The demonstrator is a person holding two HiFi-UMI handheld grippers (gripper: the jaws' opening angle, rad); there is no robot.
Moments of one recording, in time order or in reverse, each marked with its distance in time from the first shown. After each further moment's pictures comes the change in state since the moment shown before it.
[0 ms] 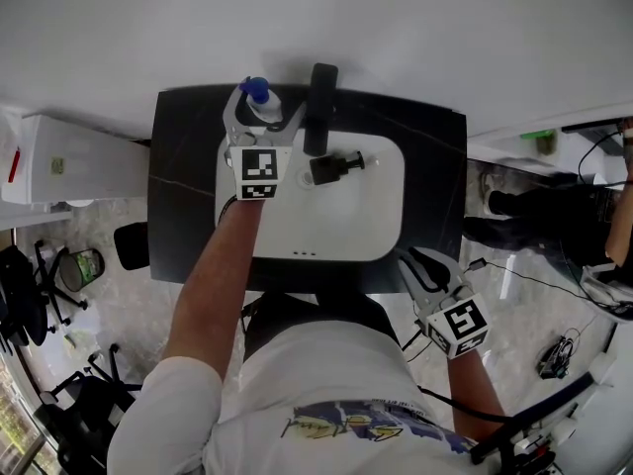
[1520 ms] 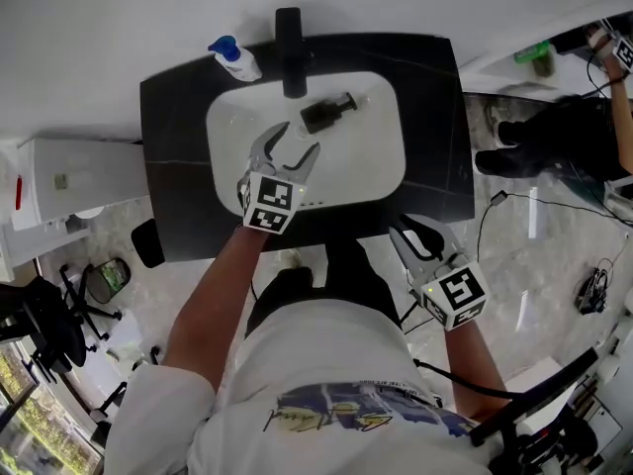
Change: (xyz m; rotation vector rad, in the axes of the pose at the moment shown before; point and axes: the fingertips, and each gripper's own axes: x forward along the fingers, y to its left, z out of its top) left arm -0.134 -0.146 -0.082 0.036 0.372 -0.473; right arm -0.014 0.064 -0.034 0.143 -0.080 -0.069
